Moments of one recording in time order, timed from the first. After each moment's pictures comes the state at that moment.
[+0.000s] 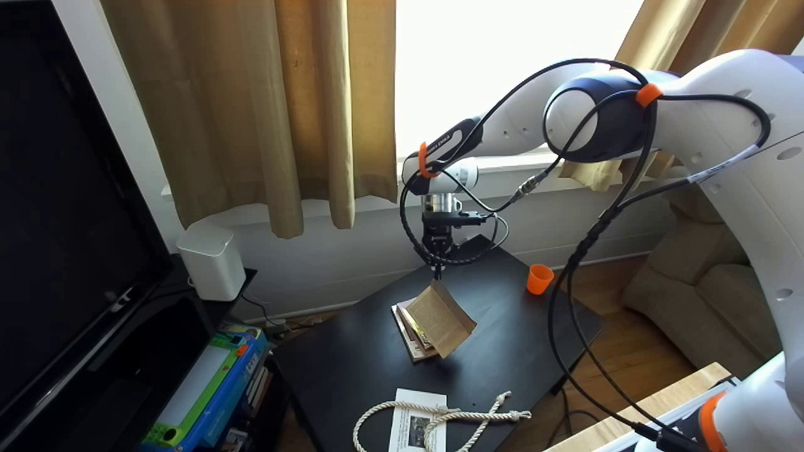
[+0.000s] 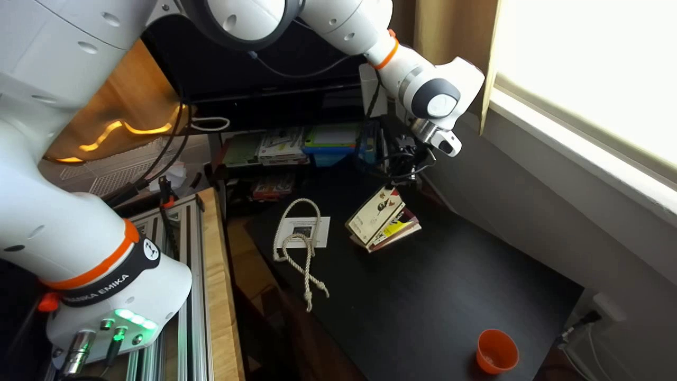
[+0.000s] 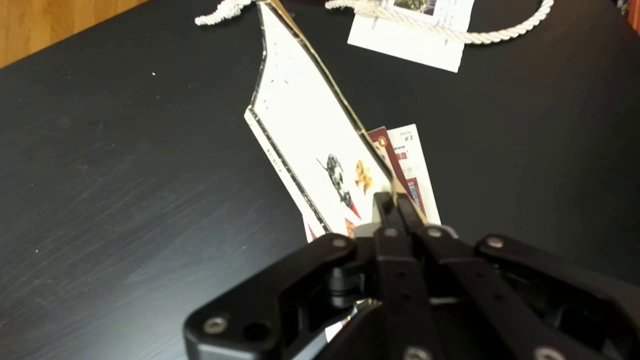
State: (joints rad) arm 0.08 1.04 0.05 -1.39 0.13 1.92 0.23
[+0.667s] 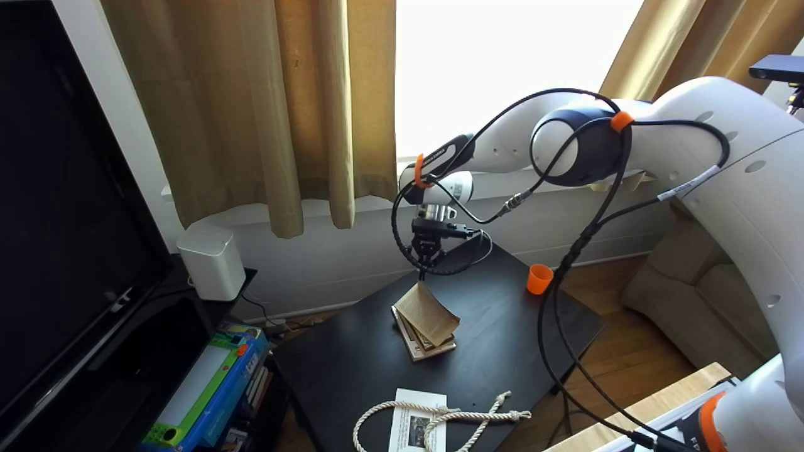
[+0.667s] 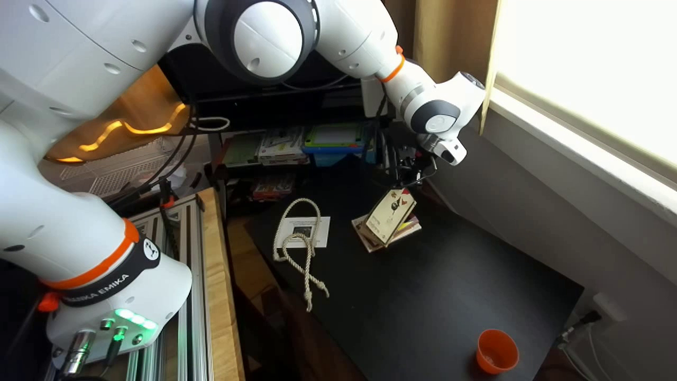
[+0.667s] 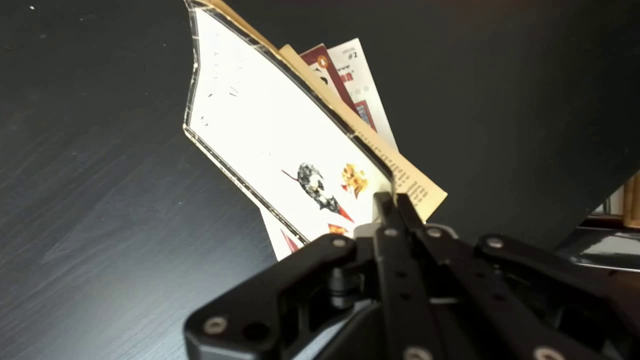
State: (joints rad) arm 0.08 1.16 0.06 -1.27 0.23 2.07 0.28
